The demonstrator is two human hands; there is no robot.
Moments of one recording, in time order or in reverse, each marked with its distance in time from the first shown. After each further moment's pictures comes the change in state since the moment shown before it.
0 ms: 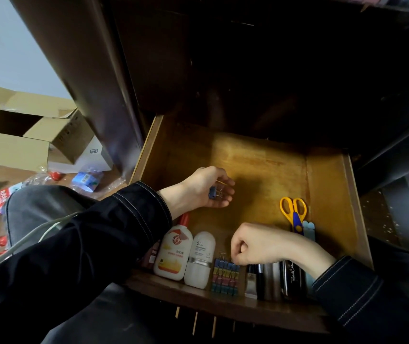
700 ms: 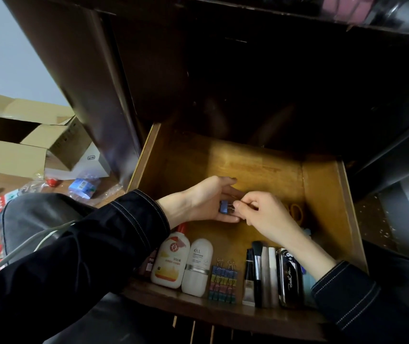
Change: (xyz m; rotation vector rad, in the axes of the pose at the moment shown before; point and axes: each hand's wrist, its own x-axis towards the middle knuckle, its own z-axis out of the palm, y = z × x) left_hand -0.002 -0.004 0.010 -0.038 -0.312 -0.070; right_hand -0.004 0.001 -0.026 0.369 0.737 0.099
